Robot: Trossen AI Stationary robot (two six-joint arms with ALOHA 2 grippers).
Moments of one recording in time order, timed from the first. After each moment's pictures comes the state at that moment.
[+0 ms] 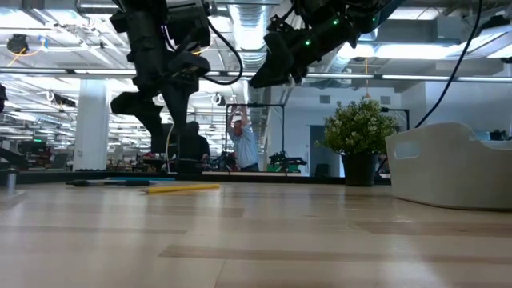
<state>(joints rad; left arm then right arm) 0.20 1.45 0.97 -0.73 0.10 -0.87 -0.29 1.65 1.19 0.01 0.02 -0.17</state>
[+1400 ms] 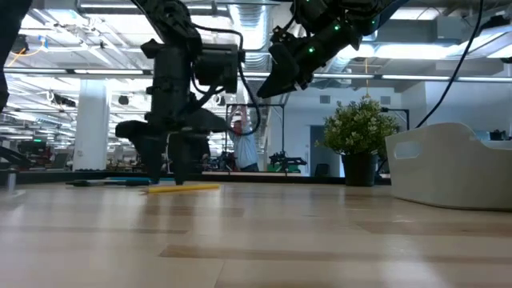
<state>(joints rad) 0.12 1.81 1.10 -0.80 0.02 -0.98 -0.32 1.65 1.19 -0.08 0.03 -0.16</state>
